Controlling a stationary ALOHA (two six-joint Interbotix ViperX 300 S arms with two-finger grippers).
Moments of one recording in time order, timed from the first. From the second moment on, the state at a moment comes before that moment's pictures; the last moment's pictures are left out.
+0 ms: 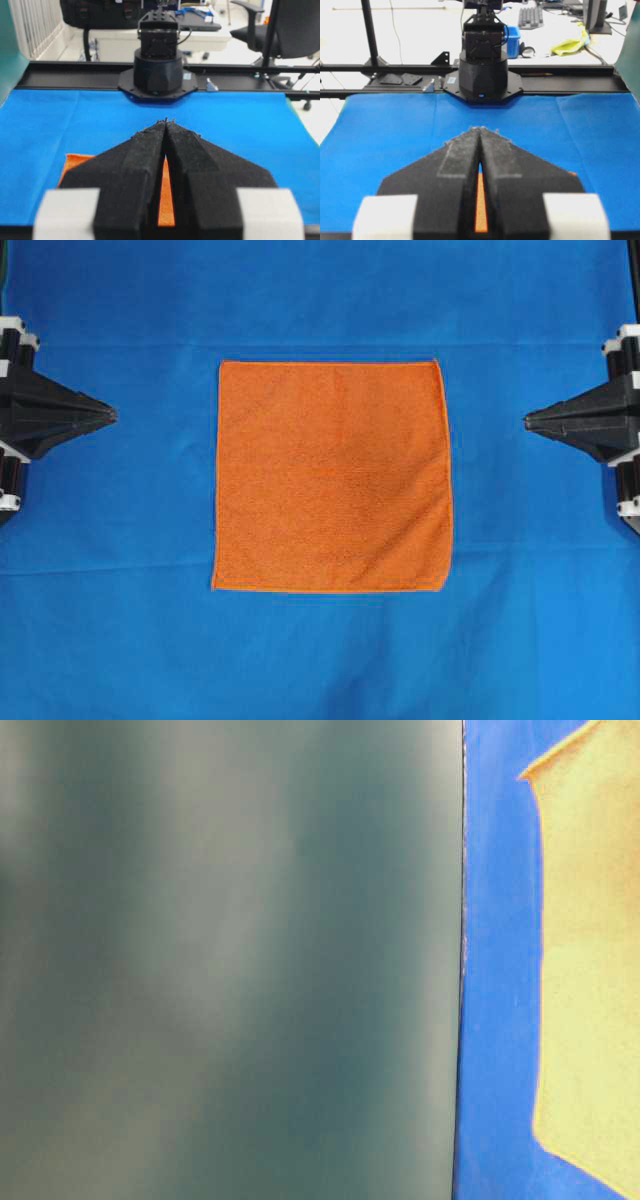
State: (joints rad) left arm 0.00 -0.97 1.18 0.00 -0.29 0.00; right arm 0.00 -0.97 1.18 0.00 -0.29 0.00
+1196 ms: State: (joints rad) left arm 0.41 -0.02 1.02 -0.04 -0.43 -0.10; right arm -0.47 -0.14 1.04 0.08 -0.21 0.11
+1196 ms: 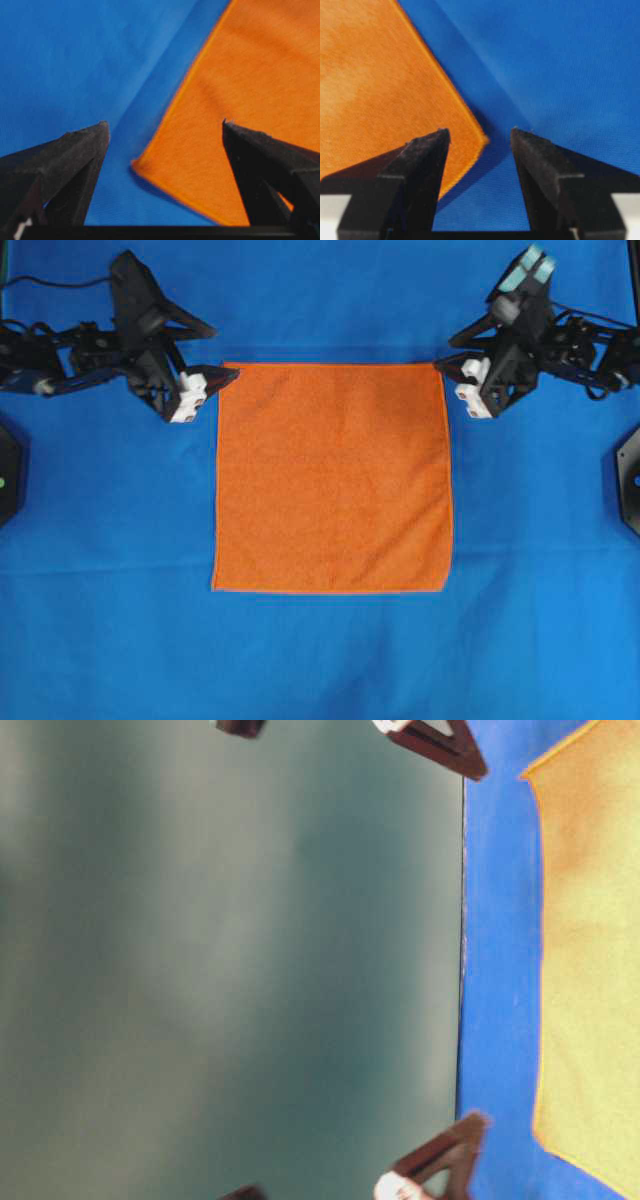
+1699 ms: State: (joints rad) left arm 0.42 0.16 0.96 -0.04 -0.45 -0.07; right arm -0.47 0.00 1.01 0.07 -0.23 0.10
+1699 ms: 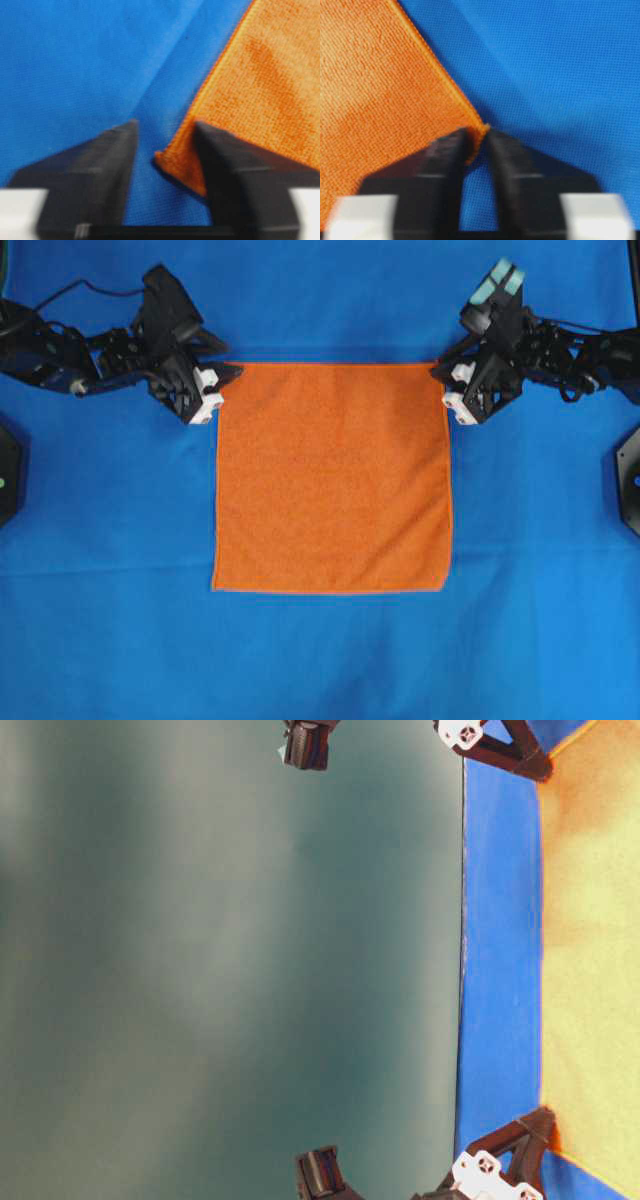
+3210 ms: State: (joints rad) left arm 0.29 -0.11 0.95 -0.03 -0.17 -0.02; right arm -0.35 -0.23 1.04 0.15 -0.19 0.12
